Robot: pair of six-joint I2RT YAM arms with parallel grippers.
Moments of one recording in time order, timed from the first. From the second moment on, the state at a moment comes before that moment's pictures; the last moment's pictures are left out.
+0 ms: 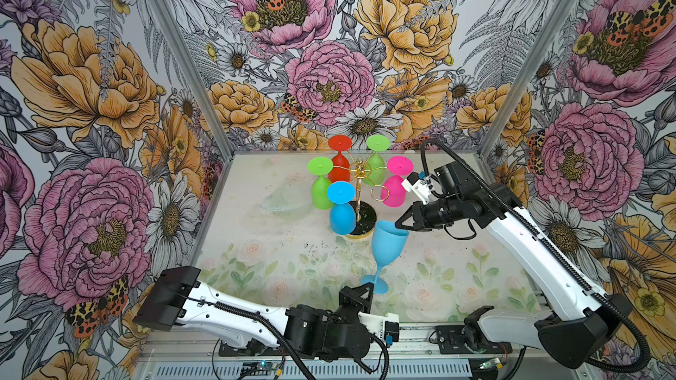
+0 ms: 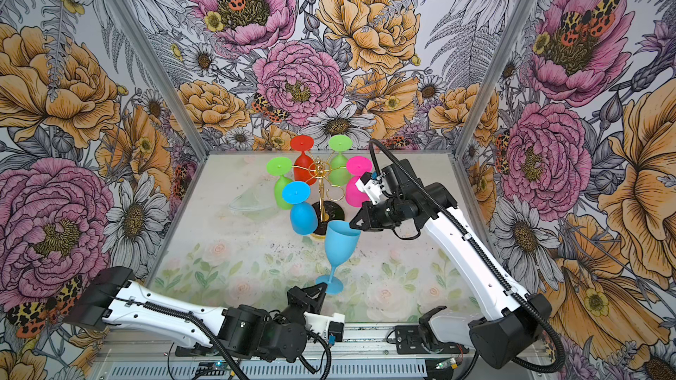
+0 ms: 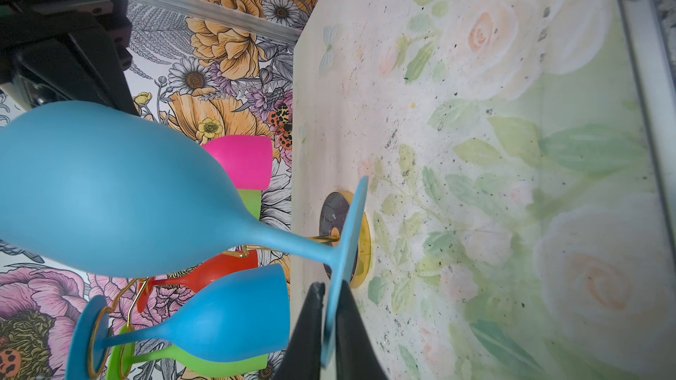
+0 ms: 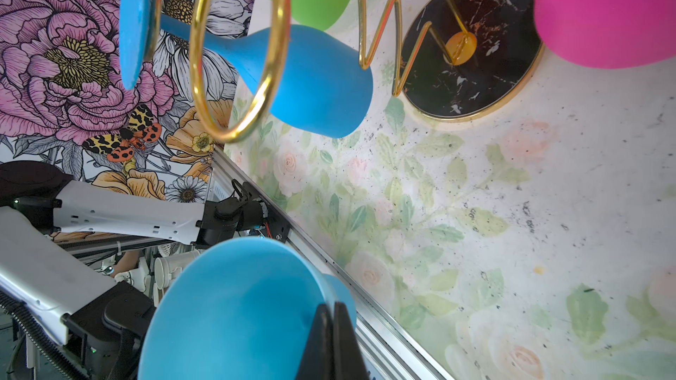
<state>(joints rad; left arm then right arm) -1.75 1.15 0.64 -0.12 -1.00 0.72 0.44 1.28 1.40 -1.14 -0.65 0.32</state>
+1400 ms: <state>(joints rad) -1.73 0.77 0.69 -0.29 -1.01 -0.15 0.28 1.19 1.28 -1.05 0.16 0.25</state>
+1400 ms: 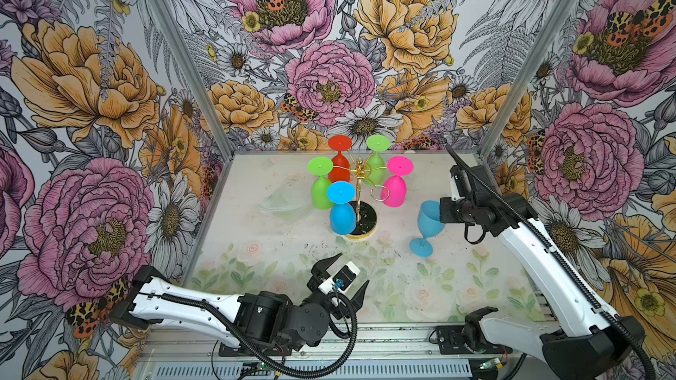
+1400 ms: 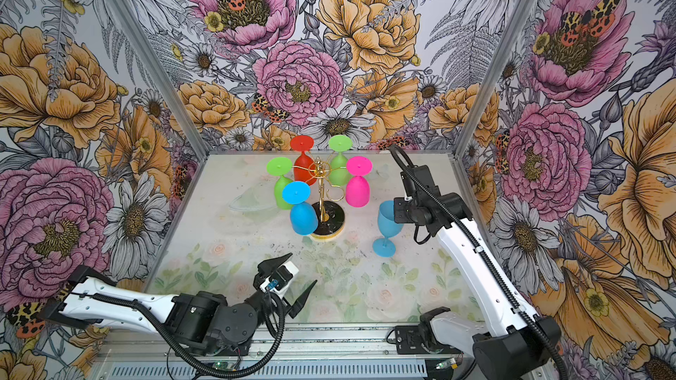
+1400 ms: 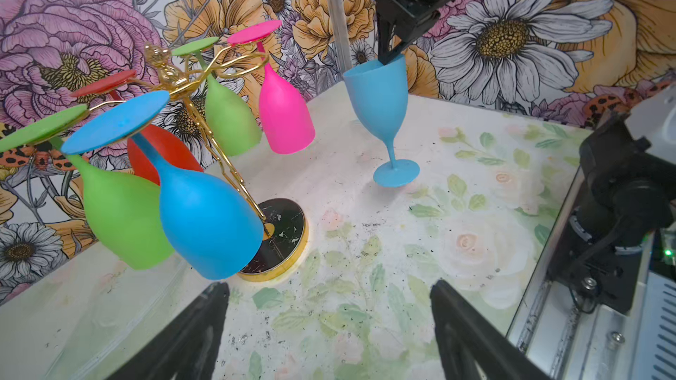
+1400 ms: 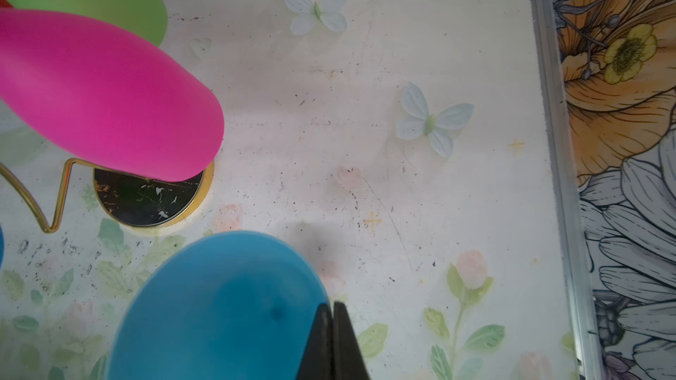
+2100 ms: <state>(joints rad) -1.39 0.71 0.69 -0.48 -0.76 -0.35 0.07 1.61 1.50 -0.72 0.13 0.20</state>
